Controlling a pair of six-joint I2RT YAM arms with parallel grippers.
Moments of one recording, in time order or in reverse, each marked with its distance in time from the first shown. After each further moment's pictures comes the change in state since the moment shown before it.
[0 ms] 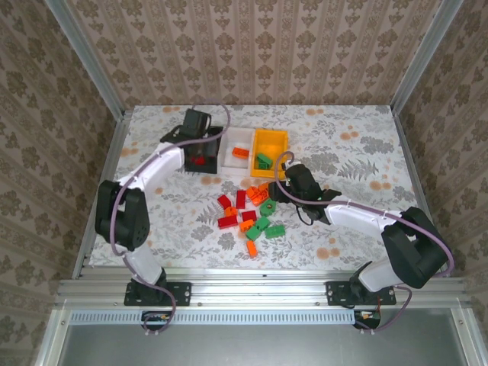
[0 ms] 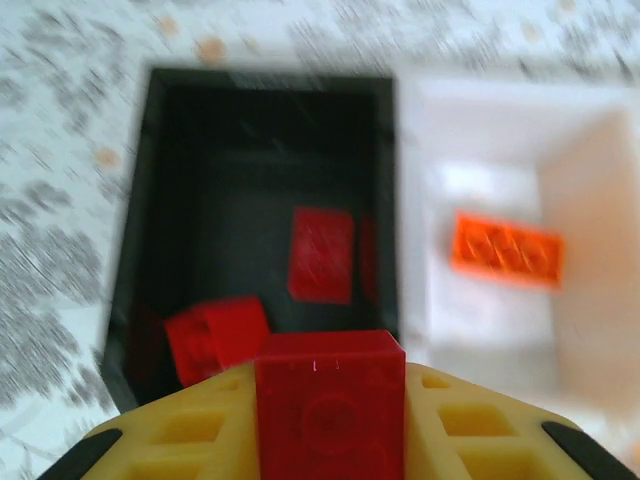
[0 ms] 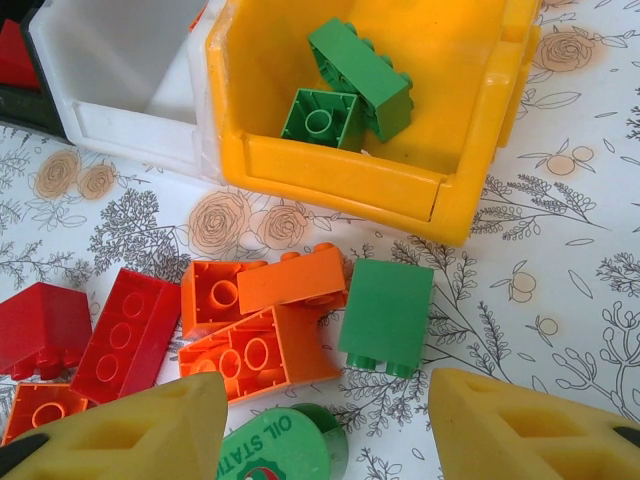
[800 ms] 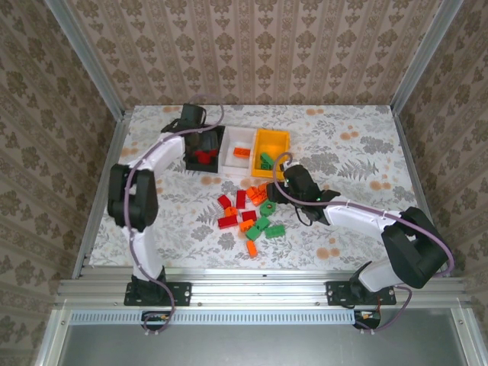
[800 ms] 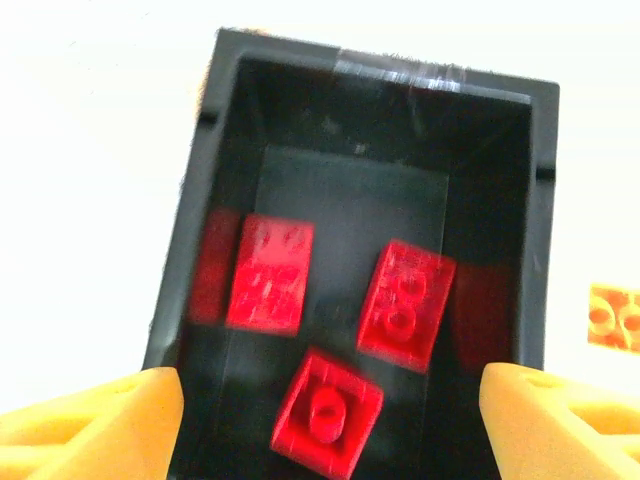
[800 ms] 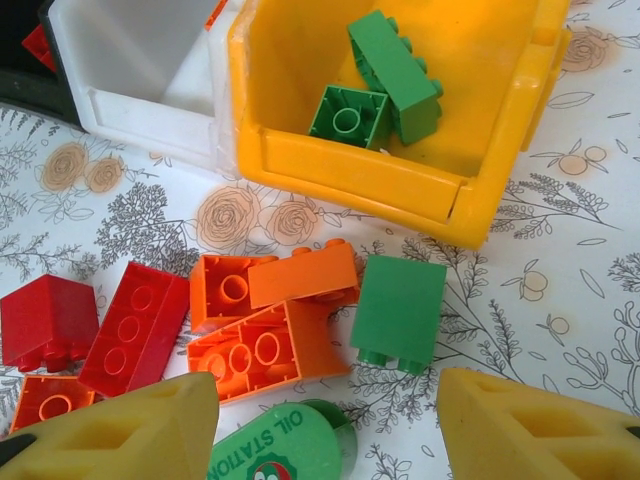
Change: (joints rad) left arm 0.067 0.082 0.005 0.021 0.027 -0.047; right arm 0.021 0.005 0.009 -0.009 0.008 -0.004
